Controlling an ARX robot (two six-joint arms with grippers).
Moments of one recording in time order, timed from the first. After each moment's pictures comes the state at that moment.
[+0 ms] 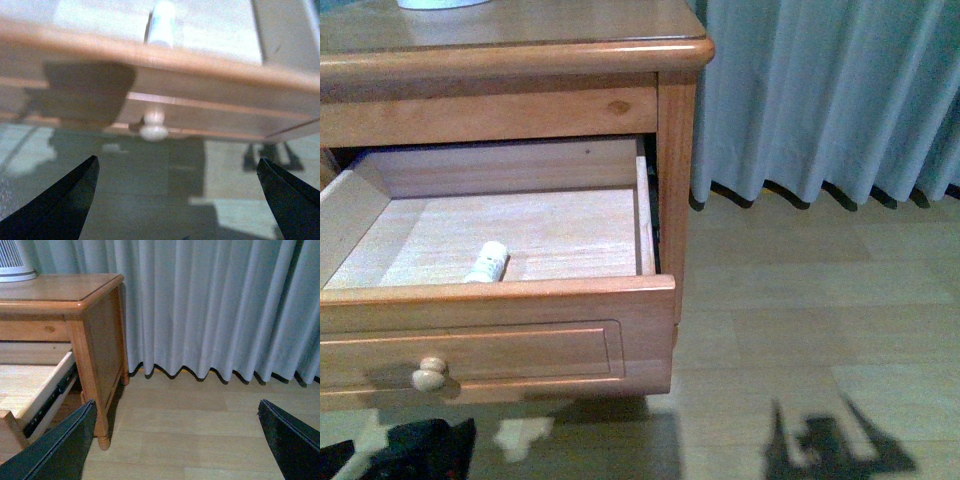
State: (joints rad) left arm -0.28 1.21 0.24 0.39 -0.04 -0.34; right arm 0.00 0.00 0.01 0.00 0.00 0.00
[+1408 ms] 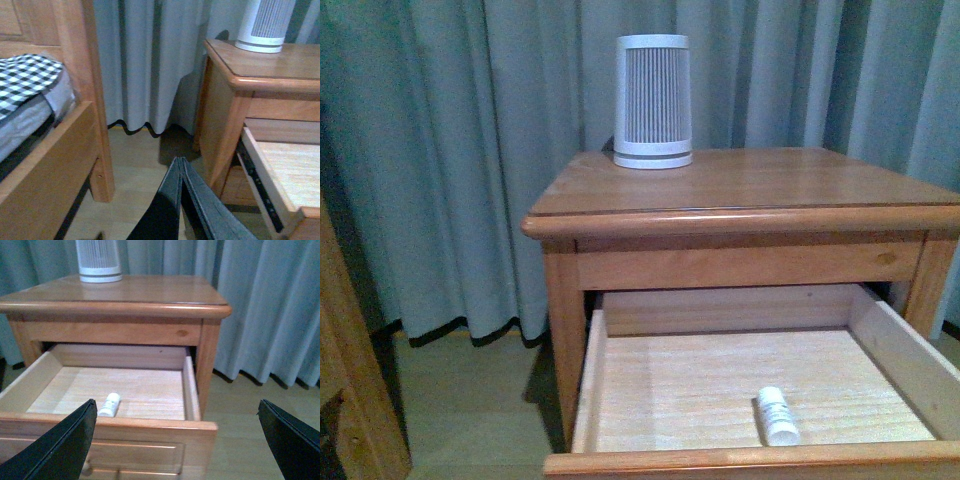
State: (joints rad) left arm 0.00 0.27 0.09 0.18 0.00 -0.01; right arm 0.00 0.00 0.01 0.00 -0.01 0.00
